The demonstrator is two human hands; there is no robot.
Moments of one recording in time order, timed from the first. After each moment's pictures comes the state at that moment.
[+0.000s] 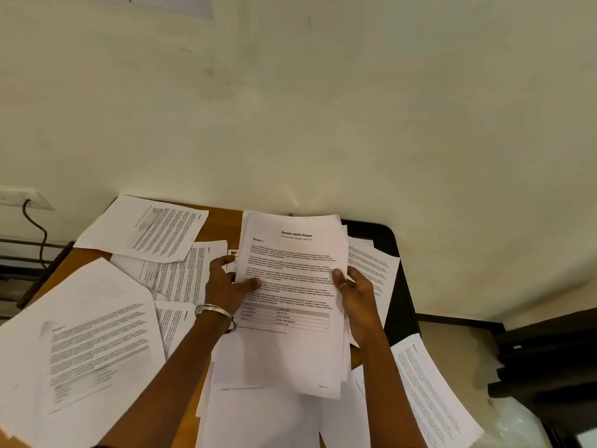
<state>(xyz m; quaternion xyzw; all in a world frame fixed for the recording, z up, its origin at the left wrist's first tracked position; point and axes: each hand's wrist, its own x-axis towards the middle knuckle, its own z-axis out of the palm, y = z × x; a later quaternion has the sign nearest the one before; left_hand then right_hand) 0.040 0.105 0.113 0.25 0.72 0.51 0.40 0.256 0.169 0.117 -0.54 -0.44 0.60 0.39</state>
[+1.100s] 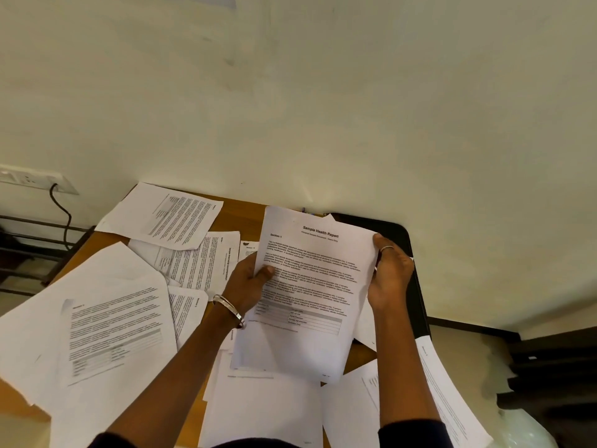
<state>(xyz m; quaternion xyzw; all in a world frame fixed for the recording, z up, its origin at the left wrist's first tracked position) 0.047 0.101 0.102 0.41 0.65 0.50 0.39 0.252 0.196 0.162 -0.55 -0.29 0.56 0.54</state>
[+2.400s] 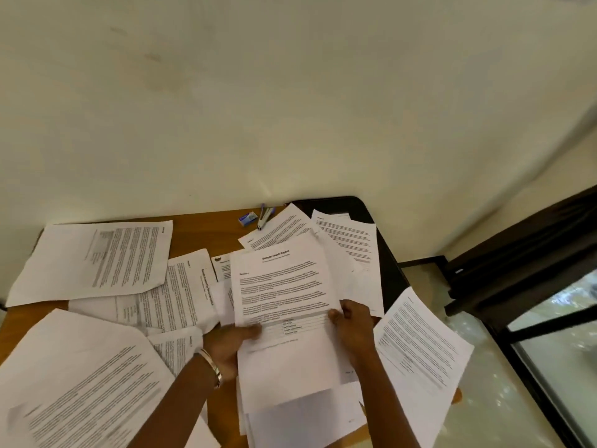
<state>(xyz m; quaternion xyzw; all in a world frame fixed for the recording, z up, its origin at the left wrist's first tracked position) -0.018 0.072 0.046 0.13 0.51 0.35 0.78 0.215 0.093 0.062 -0.73 -0.43 0.43 0.31</state>
